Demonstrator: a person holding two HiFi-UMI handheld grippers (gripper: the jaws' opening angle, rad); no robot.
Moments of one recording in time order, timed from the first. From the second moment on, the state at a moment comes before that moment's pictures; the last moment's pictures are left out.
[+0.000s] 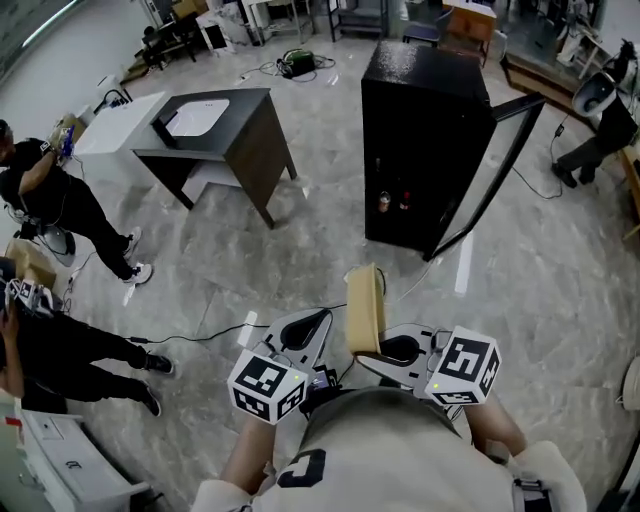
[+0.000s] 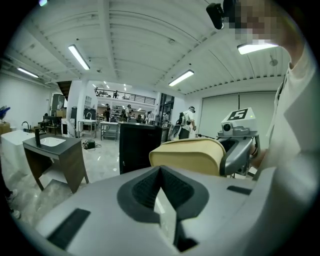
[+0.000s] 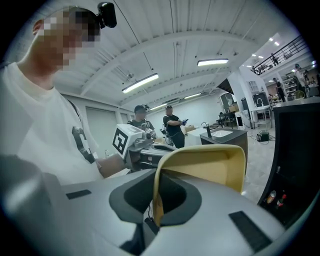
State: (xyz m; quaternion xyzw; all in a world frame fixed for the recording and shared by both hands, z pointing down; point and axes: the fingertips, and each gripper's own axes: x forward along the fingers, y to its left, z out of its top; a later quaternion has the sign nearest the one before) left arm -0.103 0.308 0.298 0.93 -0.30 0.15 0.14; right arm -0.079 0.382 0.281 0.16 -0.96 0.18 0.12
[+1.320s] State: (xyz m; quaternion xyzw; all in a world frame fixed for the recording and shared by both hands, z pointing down) left arm -0.091 0.178 0.311 0.94 -0.27 0.16 0.13; right arm -0.052 0.265 0.316 0.21 -0.94 0.18 0.19
